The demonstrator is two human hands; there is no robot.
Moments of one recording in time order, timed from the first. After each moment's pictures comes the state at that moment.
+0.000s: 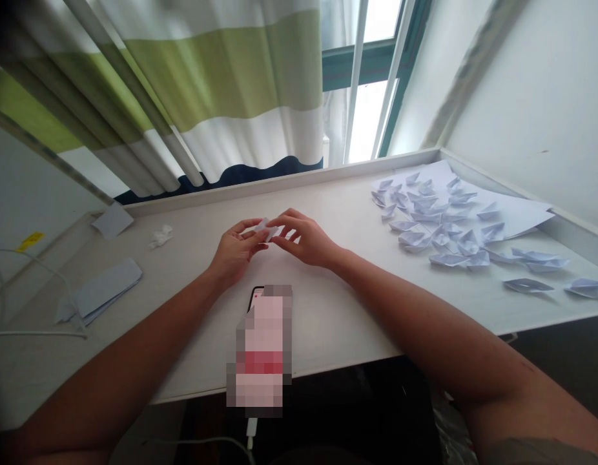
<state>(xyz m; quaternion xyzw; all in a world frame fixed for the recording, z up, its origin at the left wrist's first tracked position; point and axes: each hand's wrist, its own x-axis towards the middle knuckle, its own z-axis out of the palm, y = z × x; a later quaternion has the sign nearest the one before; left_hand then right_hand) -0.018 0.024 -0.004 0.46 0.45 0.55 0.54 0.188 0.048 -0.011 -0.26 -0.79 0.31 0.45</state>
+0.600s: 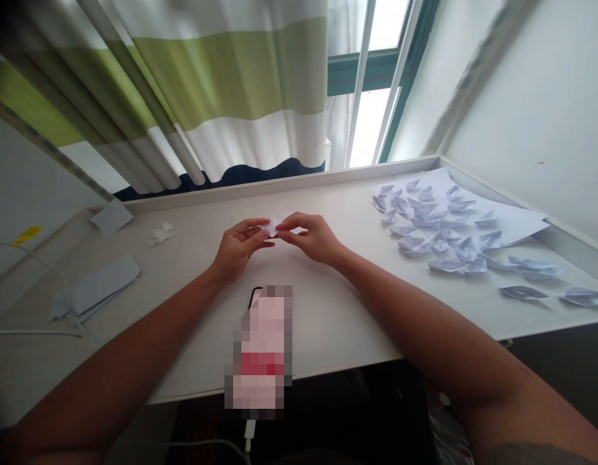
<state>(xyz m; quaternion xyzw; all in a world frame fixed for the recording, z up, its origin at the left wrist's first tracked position) -0.022 0.023 -0.004 0.54 0.38 0.54 0.52 0.189 0.054 -0.014 -0.28 -0.70 0.43 0.49</state>
